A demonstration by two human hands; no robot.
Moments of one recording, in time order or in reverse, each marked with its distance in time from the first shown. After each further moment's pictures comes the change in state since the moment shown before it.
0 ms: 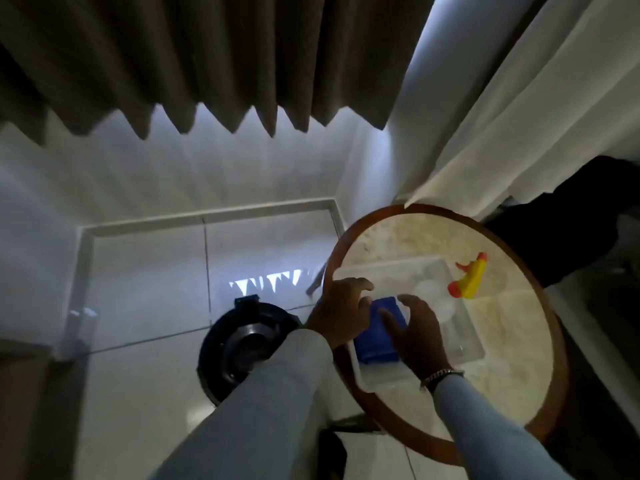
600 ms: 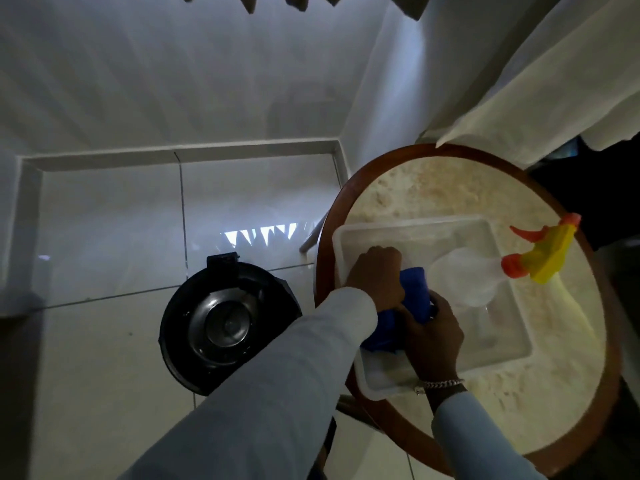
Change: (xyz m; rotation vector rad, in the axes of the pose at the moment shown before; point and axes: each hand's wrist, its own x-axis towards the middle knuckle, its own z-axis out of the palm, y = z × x) left_hand 0.092 -0.053 0.085 0.201 -0.251 -0.068; right_hand 0.032 0.074 0.080 0.112 0.153 0.219
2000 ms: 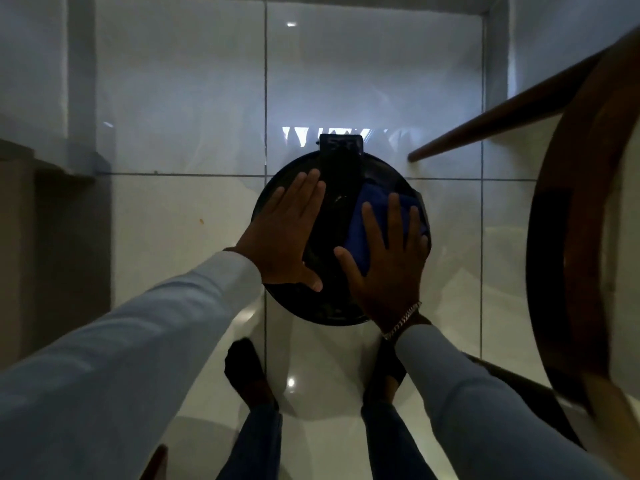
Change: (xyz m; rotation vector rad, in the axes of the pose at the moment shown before) left_hand -0.126 -0.372 0.003 0.440 0.014 -0.066; right_hand -0.091 0.000 0.297 -0.348 -0.293 -0.660
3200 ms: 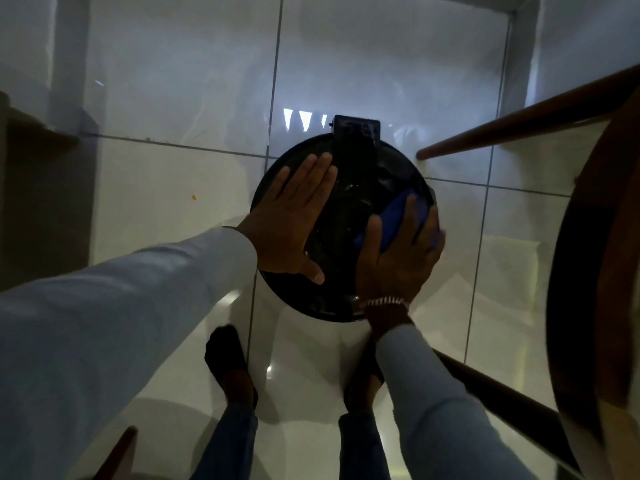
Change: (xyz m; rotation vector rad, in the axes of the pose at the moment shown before) left_hand 0.005 -0.006 0.010 -0.017 -0.016 0.004; right_hand 0.014 -0.019 0.012 0.134 0.182 0.406
